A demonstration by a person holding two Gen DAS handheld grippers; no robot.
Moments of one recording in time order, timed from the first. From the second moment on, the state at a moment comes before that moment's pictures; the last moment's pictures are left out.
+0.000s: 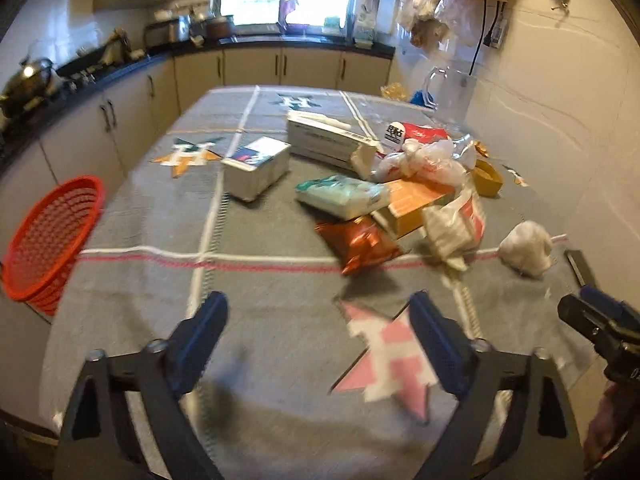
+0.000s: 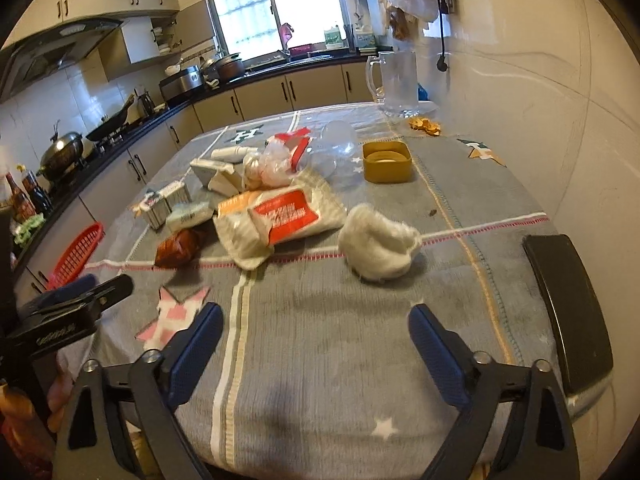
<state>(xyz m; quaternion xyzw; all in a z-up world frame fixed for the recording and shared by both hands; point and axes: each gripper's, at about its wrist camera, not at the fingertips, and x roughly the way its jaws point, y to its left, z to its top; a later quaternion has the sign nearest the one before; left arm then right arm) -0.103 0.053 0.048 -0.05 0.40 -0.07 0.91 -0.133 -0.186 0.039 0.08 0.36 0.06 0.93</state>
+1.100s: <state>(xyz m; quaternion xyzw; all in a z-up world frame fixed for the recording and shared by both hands) -0.052 0.014 0.029 -0.02 0.44 -0.09 0.89 -0.060 -0.242 0.011 0.15 0.41 0.09 0.89</state>
